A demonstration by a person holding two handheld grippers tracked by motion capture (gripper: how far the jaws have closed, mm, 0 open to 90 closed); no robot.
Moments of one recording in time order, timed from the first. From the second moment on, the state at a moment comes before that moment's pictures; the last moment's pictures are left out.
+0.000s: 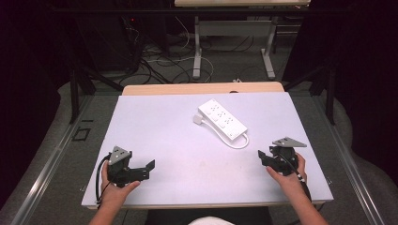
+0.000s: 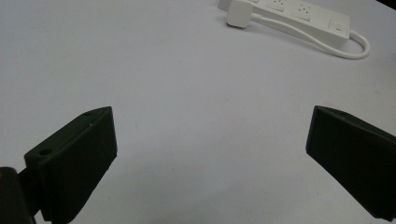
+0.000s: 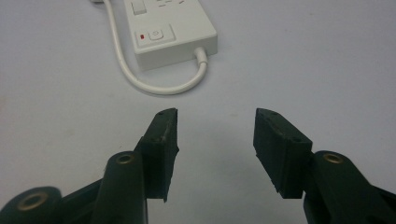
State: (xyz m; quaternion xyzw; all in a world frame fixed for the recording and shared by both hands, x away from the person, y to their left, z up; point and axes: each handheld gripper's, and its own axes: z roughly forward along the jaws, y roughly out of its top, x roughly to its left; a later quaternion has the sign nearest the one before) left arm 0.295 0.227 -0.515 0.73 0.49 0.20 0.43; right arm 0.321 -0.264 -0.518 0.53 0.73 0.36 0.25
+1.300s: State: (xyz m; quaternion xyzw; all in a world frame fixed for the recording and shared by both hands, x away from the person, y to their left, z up) left arm 0.296 0.230 -0.516 0.73 0.49 0.20 0.43; right arm 0.350 -0.251 -0.482 0.52 0.75 0.35 0.21
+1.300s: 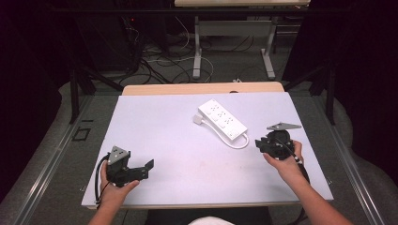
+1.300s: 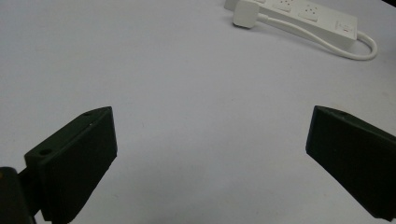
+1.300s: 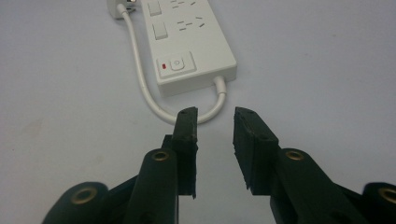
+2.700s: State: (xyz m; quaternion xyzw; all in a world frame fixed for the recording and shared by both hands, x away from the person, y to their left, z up) left arm 0.298 0.230 -0.517 0.73 0.49 0.20 0.43; right arm 0.403 -0.220 -0.451 0.52 0.77 0.32 0.18
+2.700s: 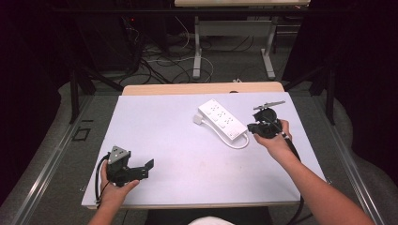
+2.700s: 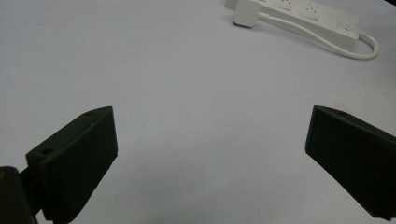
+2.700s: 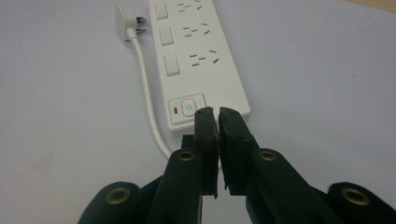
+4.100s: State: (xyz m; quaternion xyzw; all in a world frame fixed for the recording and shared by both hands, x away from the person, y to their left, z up) left arm 0.298 0.231 -0.516 0.73 0.49 0.20 0.43; right arm 0.457 -0.161 -0.457 0.49 0.82 0.25 0.17
